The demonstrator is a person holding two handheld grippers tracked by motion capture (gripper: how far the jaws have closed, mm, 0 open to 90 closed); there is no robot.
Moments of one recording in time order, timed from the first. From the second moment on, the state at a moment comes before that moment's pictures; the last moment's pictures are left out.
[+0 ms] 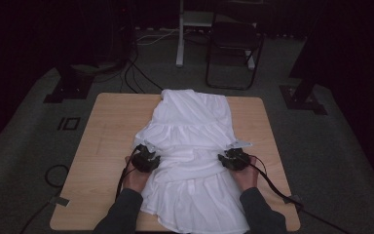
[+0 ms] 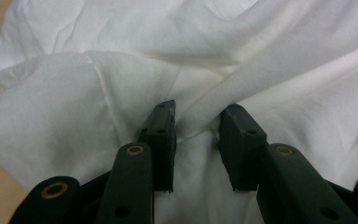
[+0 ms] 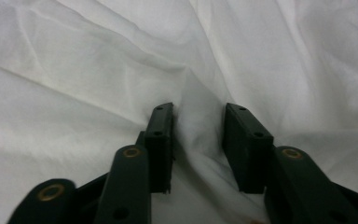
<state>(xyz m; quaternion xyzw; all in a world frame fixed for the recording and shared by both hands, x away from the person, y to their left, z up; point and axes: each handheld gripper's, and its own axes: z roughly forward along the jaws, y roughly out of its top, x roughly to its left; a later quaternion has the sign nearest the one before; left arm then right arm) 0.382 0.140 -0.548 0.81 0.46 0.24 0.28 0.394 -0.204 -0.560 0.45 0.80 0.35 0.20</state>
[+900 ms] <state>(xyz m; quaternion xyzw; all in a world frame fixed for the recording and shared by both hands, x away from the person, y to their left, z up) 0.254 0.214 -0.537 0.81 0.44 0.21 0.33 0.301 -0.258 -0.524 0.41 0.78 0.44 0.18</state>
